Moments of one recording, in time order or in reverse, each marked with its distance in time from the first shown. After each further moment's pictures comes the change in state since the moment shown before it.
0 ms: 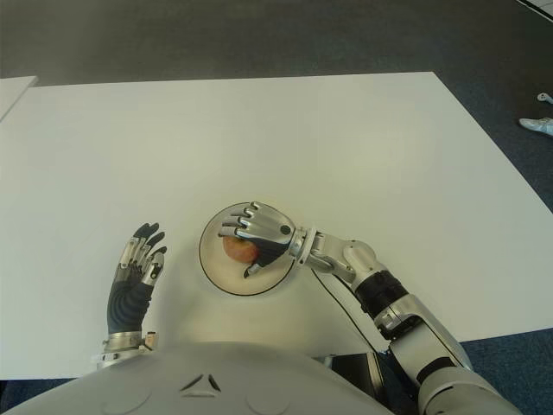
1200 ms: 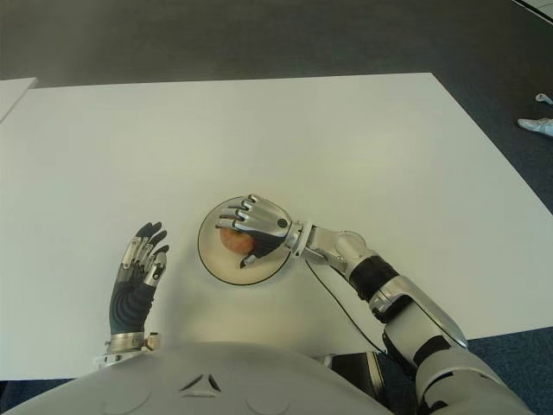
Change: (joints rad) left arm 0.001 0.001 -0.012 -0.001 0.001 -0.017 0.009; right arm -0.103 -0.022 0.130 0.102 0.015 0.049 -0.145
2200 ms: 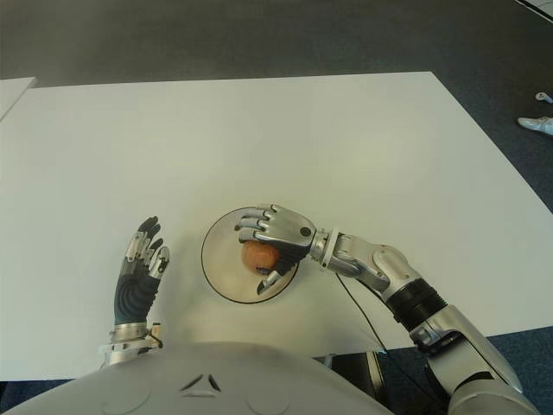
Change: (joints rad) left arm -0.083 0.006 0.041 0.083 0.089 -0.022 0.050; right arm 0.197 -0.168 -0.164 -0.336 0.232 -0.029 0.394
